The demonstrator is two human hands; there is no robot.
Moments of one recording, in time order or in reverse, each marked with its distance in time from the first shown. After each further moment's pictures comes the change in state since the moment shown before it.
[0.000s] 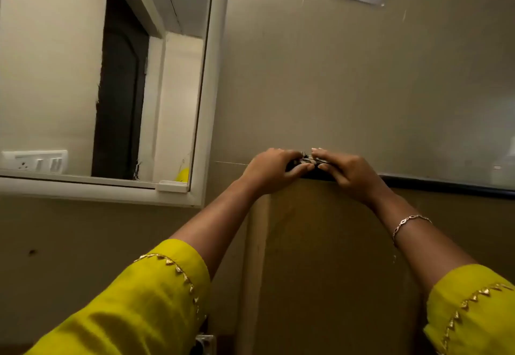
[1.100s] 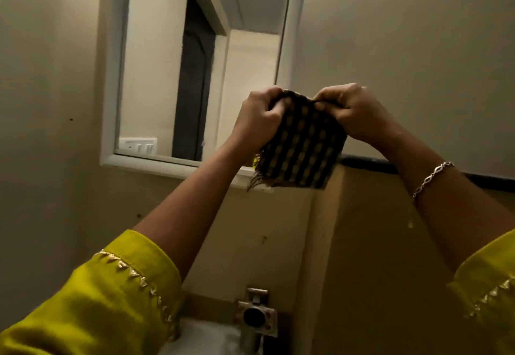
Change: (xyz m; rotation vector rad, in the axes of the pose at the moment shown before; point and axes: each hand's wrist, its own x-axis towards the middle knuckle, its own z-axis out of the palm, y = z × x) left_hand -0.074 -0.017 -0.137 -0.380 0.427 -0.268; right_hand 0.082 -0.145 -0.014 0.315 0.024 -0.123
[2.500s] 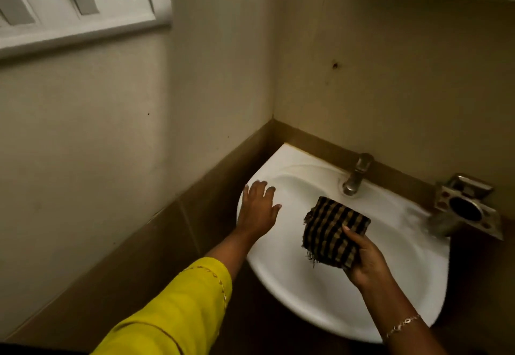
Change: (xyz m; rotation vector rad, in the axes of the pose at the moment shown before) left_hand -0.433 -0.234 -0.205 1.025 -0.414 -0.865; right_hand -0.270 -0.156 0.411 1.580 -0.357 1.693
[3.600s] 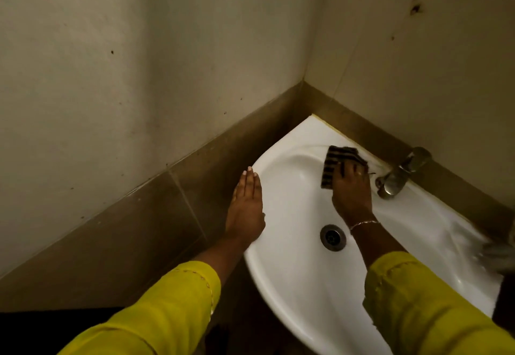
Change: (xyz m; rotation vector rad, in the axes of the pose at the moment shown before) left_hand -0.012 -0.036 0.057 0.019 -0.120 -0.280; right_hand 0.175 -0.007 0.045 -2.101 0.114 -0.925
